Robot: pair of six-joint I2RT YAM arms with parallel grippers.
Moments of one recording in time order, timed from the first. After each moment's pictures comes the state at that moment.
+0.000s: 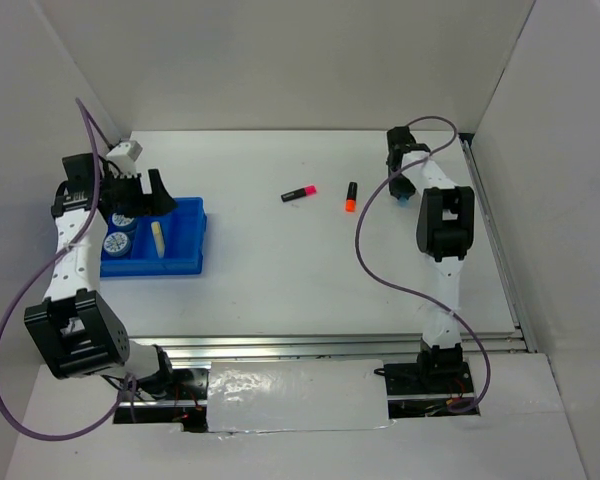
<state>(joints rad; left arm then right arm) 0.33 1.41 1.25 -0.63 0.55 0.11 0.05 2.39 2.01 -0.74 0.32 0.07</state>
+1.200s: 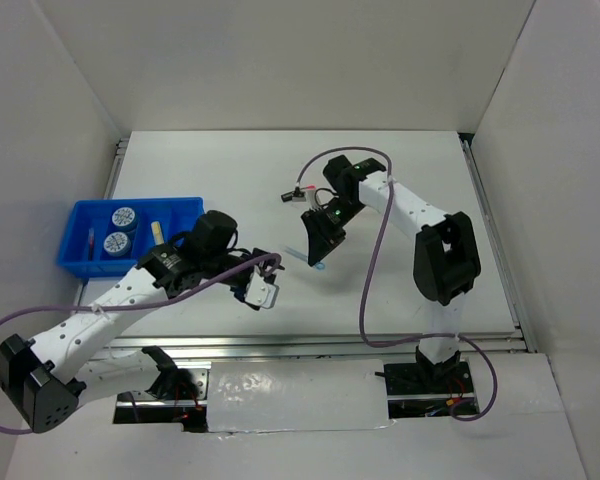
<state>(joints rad) -0.65 1.07 0.98 -0.67 0.72 1.16 0.46 1.93 1.63 -1.17 -0.80 -0.30</state>
